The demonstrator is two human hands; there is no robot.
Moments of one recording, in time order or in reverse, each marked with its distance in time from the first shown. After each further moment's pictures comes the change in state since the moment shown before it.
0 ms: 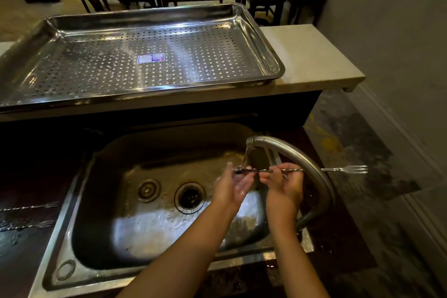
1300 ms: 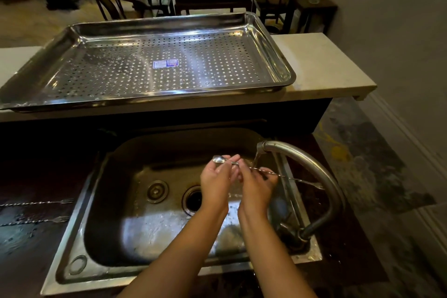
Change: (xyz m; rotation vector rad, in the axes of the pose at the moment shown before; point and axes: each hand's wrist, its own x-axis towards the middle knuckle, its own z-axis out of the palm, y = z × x) left_hand -0.029 0.034 -0.006 0.229 -0.028 0.472; right_hand -0.012 0.000 0.067 0.436 0.036 0.398
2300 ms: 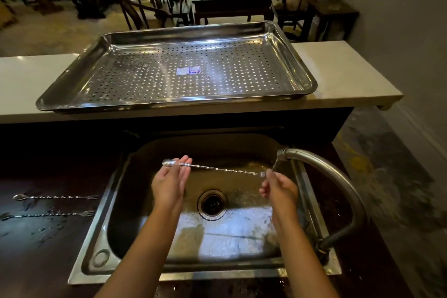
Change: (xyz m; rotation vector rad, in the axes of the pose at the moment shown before) left_hand 0.027 0.064 -0.105 -0.126 0.254 0.097; right_hand 0.022 -0.008 -0.022 -0.430 -0.257 0.024
